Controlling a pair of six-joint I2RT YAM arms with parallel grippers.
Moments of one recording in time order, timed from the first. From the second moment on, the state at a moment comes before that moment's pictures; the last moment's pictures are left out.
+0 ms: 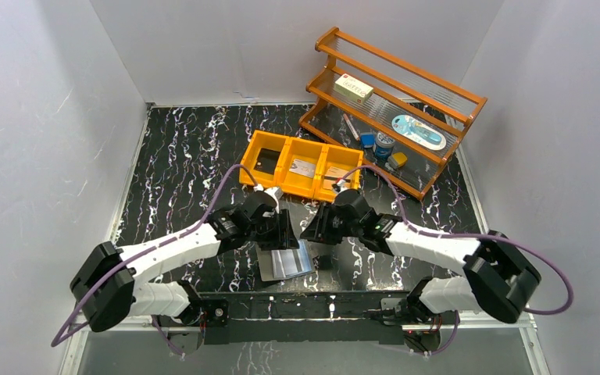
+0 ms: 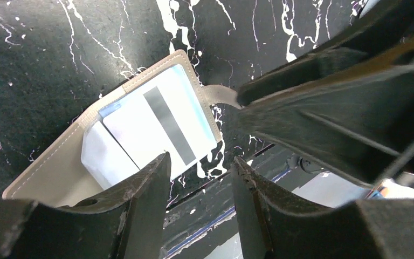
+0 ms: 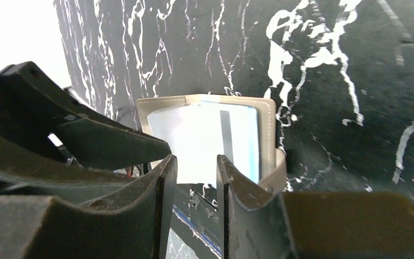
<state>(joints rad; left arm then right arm) -0.87 1.25 0.71 -0.35 0.15 -0.85 0.87 1.25 0.59 -0.01 -0.17 1.04</state>
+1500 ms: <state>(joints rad) -0.87 1.22 0.44 -0.15 0.07 -1.13 0.88 1.56 0.61 0.10 -0.35 1.00</state>
